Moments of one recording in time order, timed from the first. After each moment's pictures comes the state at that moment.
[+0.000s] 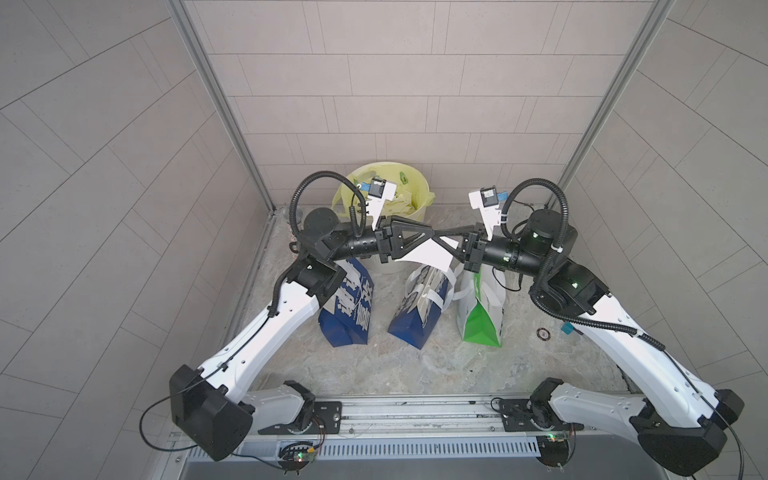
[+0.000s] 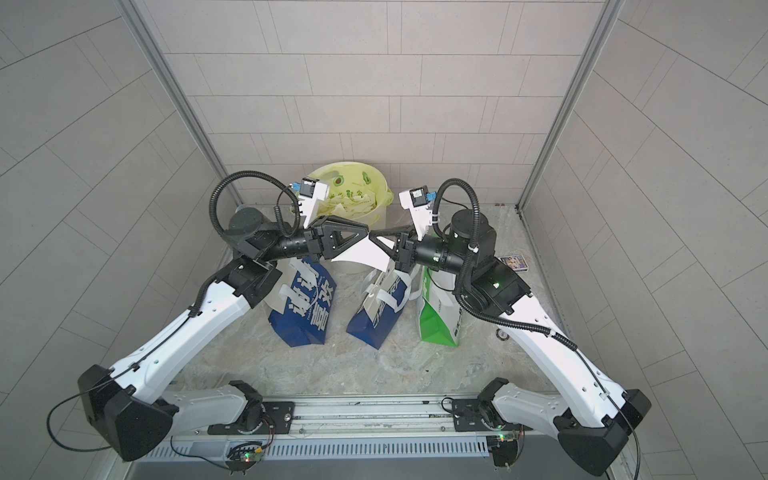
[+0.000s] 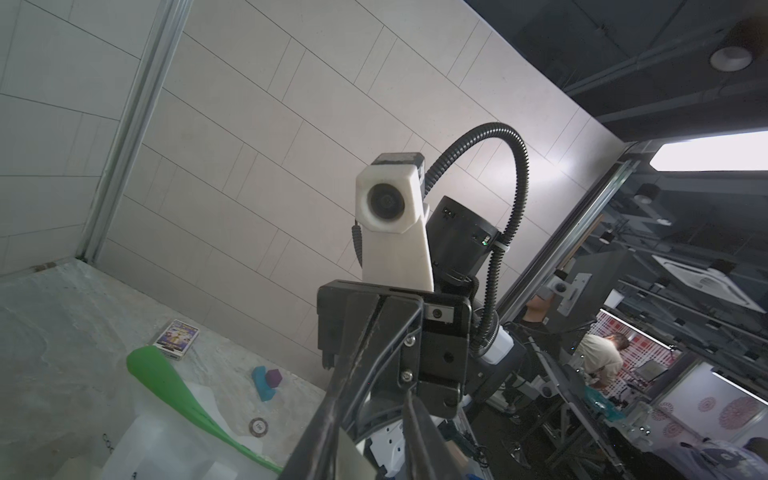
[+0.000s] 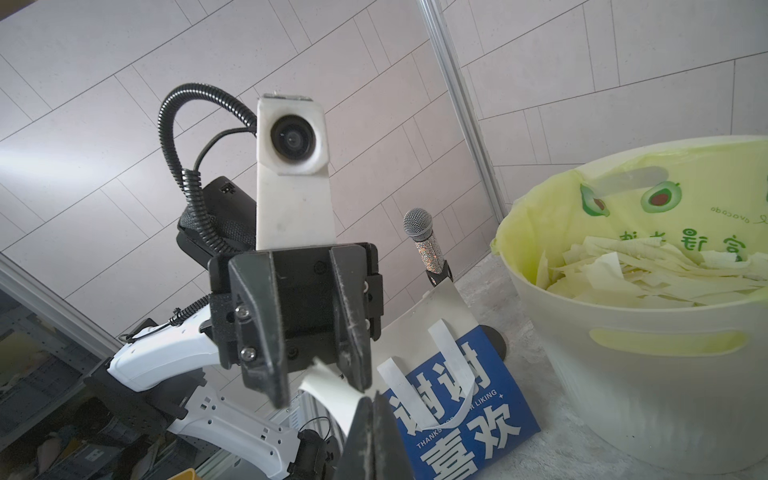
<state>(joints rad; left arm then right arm) -0.53 1.25 1.21 0.35 0.94 -0.81 0.58 1.11 1.32 -0.22 -0.56 0.51</state>
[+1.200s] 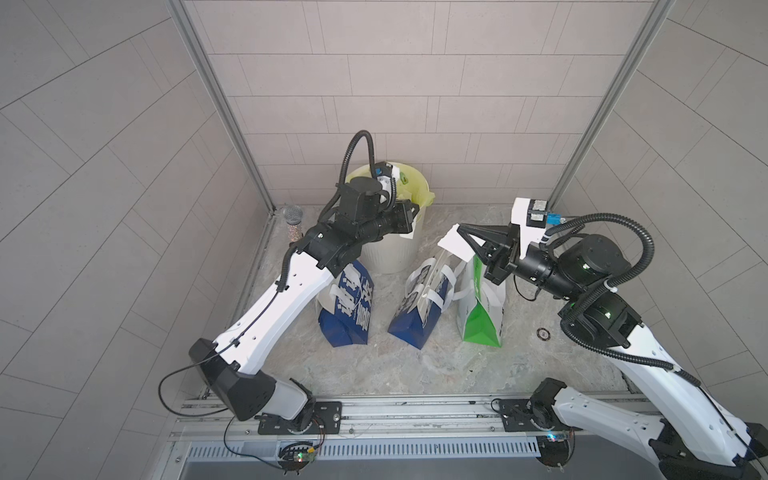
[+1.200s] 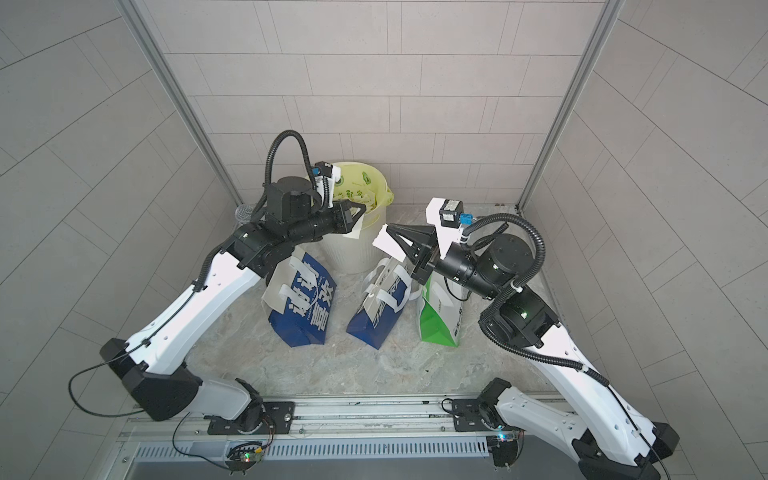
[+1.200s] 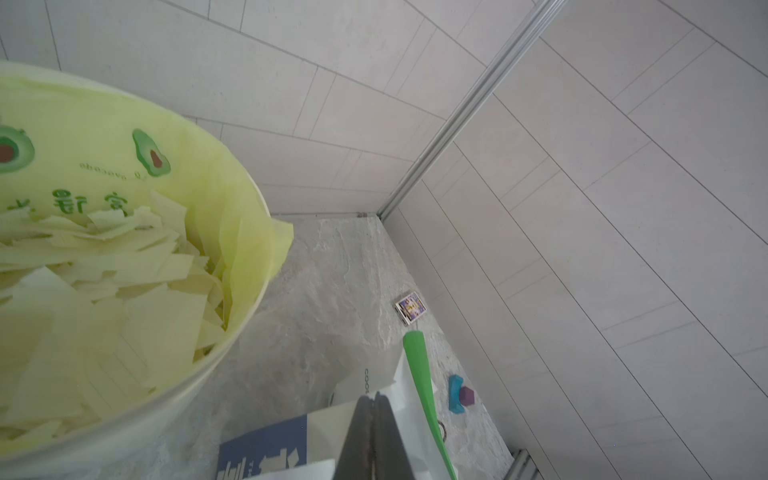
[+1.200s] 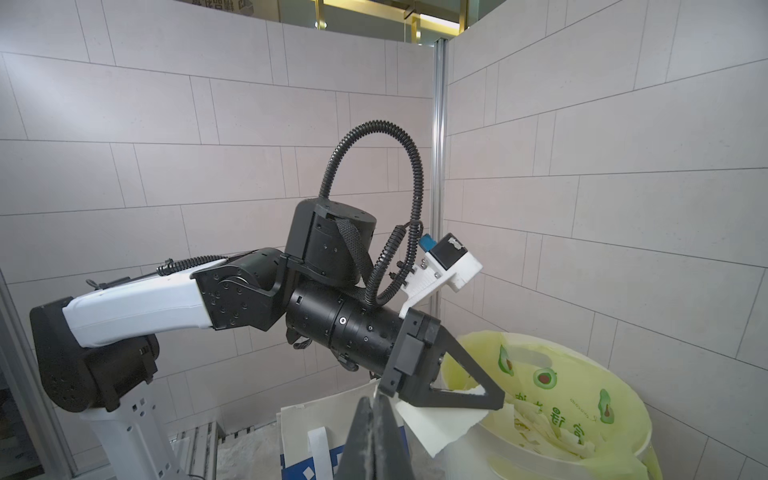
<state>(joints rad) -0.62 1.50 1.74 -0.53 0.12 -0.51 0.63 0.92 1.22 -0.04 -0.37 0.14</state>
